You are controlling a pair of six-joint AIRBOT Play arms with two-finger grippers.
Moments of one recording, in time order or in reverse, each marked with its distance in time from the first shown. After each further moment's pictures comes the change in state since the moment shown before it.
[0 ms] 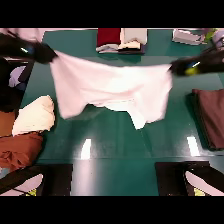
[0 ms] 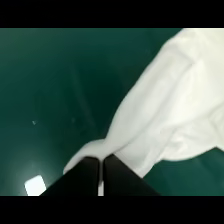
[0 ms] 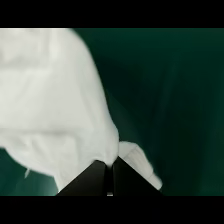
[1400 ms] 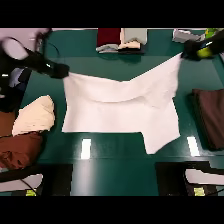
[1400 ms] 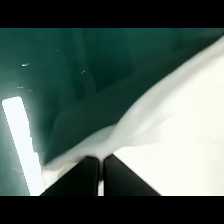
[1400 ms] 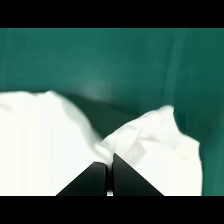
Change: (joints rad) left arm 0.000 -0.272 -0.183 0.047 0.082 -0.126; right arm -0.176 -0.388 0.264 0.126 0.109 -0.047
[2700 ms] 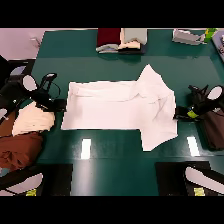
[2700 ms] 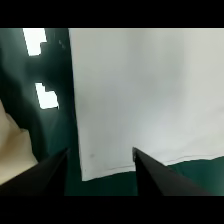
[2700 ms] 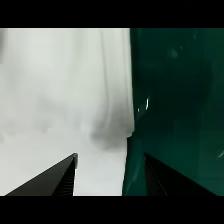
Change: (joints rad) left arm 0.035 0.192 -0.427 0.111 -0.123 -0.104; right arm -0.177 0.249 -0.867 -0.130 -0.076 -0.032
